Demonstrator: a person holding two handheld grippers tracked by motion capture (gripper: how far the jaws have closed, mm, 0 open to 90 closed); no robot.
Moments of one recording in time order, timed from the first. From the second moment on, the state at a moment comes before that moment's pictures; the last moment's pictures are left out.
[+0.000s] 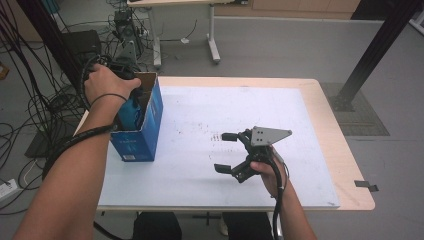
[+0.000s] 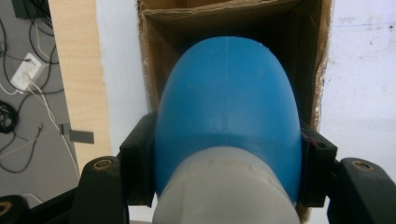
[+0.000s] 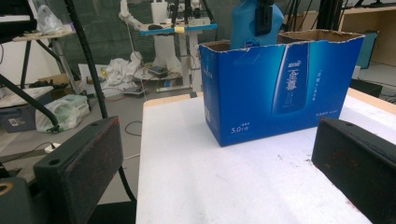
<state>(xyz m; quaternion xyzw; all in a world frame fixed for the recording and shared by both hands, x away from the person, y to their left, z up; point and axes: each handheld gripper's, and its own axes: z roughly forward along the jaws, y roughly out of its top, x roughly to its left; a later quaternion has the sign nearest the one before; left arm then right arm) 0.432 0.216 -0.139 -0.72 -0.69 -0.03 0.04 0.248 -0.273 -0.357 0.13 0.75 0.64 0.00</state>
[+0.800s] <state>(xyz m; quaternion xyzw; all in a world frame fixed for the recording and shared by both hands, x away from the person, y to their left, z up) 0.431 0.217 -0.167 -0.71 -0.70 -0.03 0.05 0.247 -0.274 -0.356 0.14 0.76 0.64 0.00</state>
